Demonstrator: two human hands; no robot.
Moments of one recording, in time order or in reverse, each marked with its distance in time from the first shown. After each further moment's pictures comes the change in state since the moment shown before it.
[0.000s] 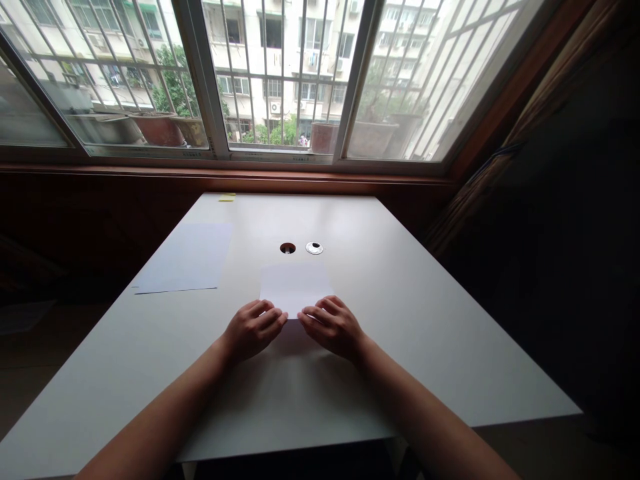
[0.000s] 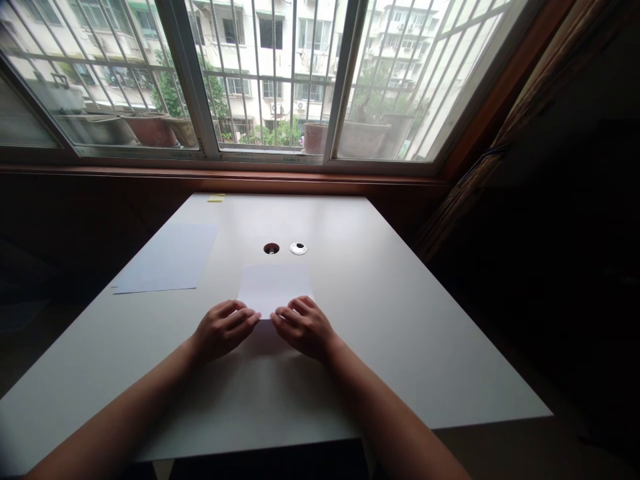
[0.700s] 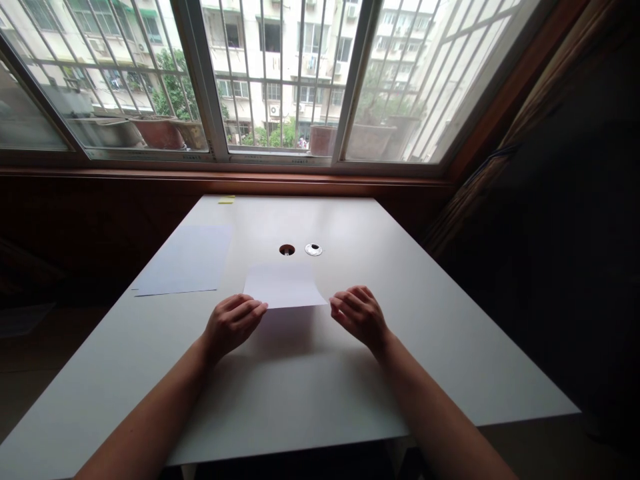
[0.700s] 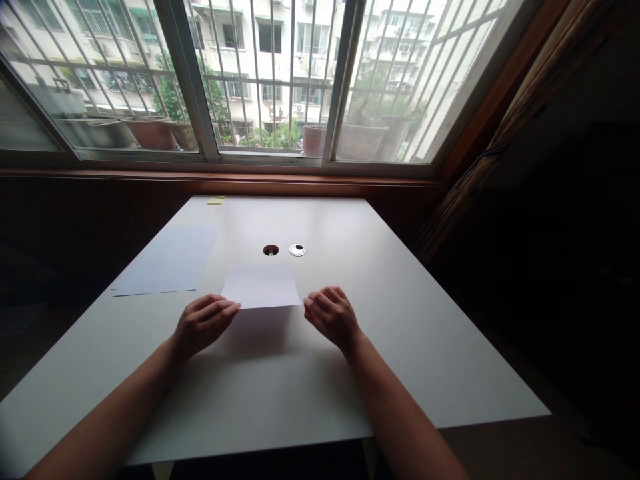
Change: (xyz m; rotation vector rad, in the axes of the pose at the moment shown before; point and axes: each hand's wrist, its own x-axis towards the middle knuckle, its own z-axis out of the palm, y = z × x) left_hand -0.015 -0.021 -0.010 -0.061 0.150 -0.124; right_hand -0.037 0.045 -0.023 -0.084 0.117 0.190
